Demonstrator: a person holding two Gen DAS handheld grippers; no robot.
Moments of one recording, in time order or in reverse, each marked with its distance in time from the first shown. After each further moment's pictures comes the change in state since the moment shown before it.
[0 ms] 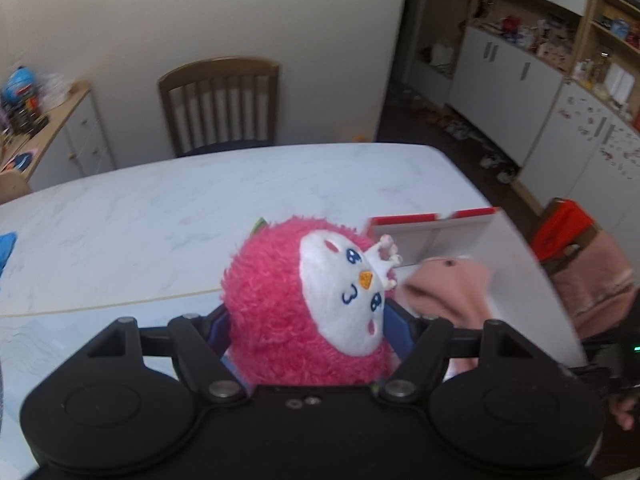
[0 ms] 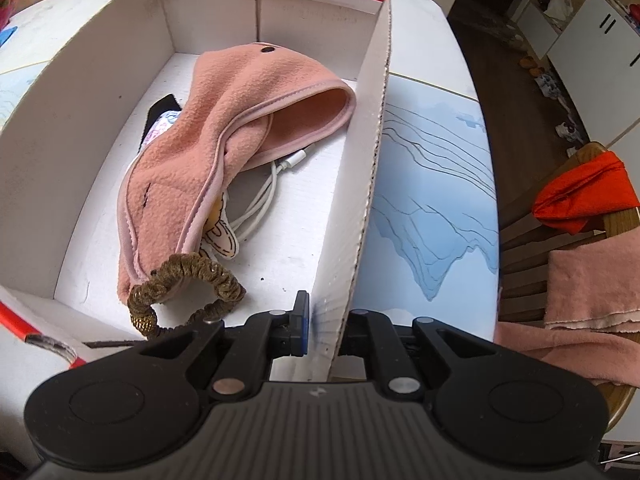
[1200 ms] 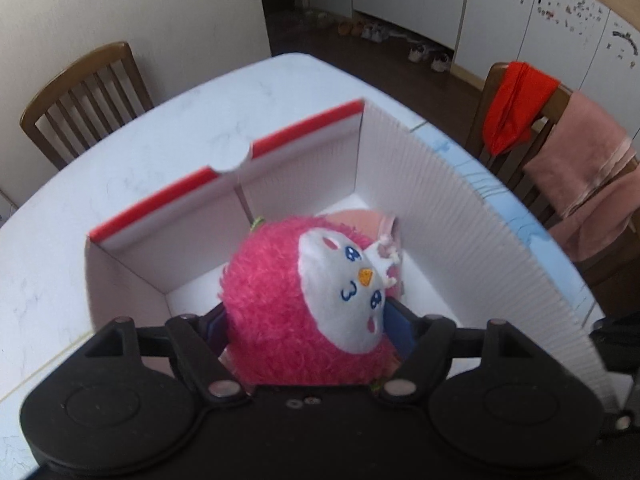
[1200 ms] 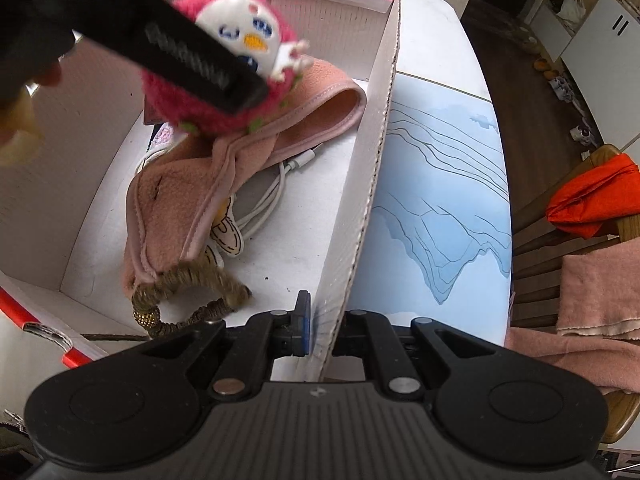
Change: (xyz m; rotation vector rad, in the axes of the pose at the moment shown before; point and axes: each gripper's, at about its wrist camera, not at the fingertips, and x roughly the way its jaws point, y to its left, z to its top) left arm 0.176 -0.175 -0.008 0.339 0.198 -0.048; right arm 0.002 -0.005 -0.001 -0.008 -0.010 0.047
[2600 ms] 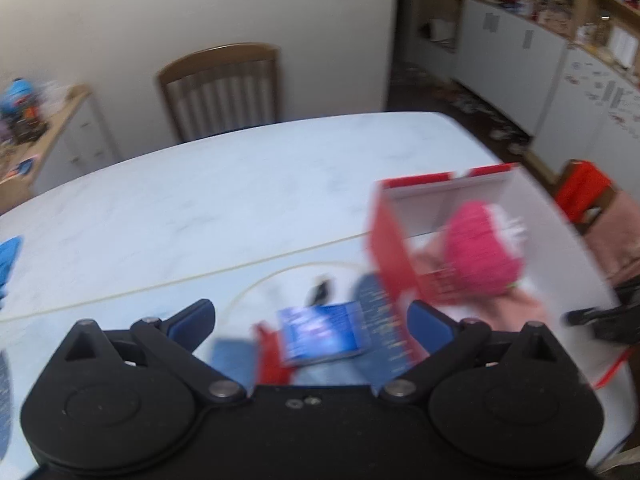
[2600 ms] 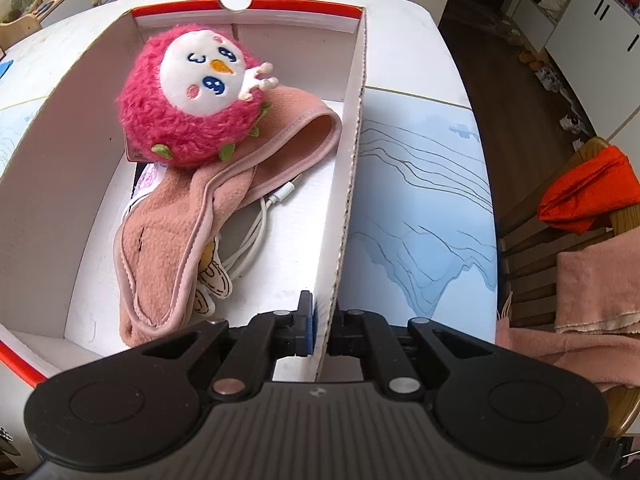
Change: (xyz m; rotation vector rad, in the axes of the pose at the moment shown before) left arm -0.134 0.154 -0.100 -0.292 -0.127 0.151; right arm -0.003 -0.017 0.015 0.079 -0.029 -0.002
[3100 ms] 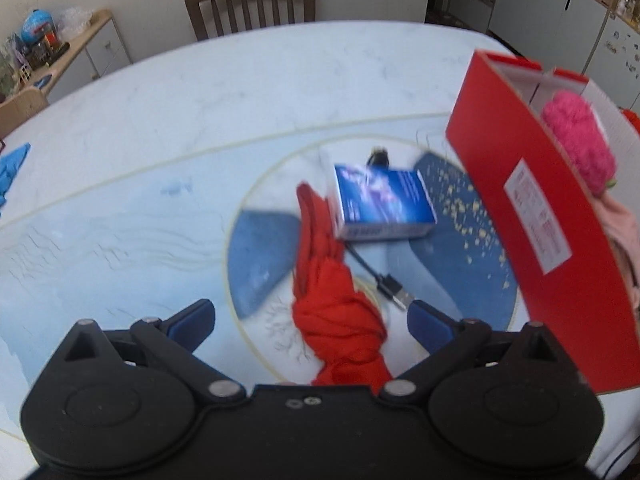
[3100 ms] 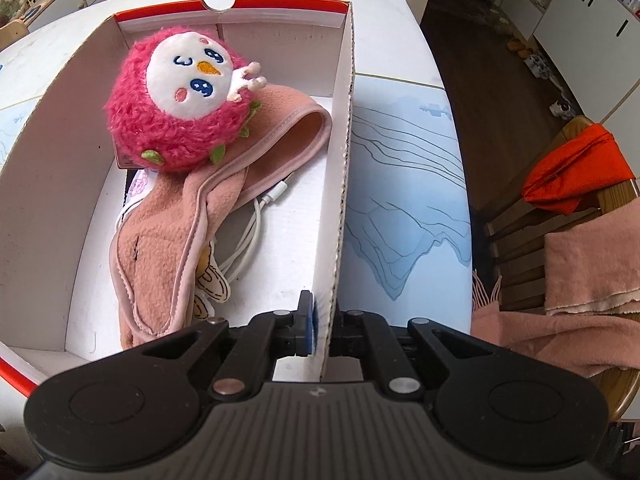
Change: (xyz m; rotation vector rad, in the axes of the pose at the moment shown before) left arm 0.052 0.022 -0.078 -0.055 0.179 0.037; right arm -0.003 -0.019 -0.011 0.030 0.015 -0.017
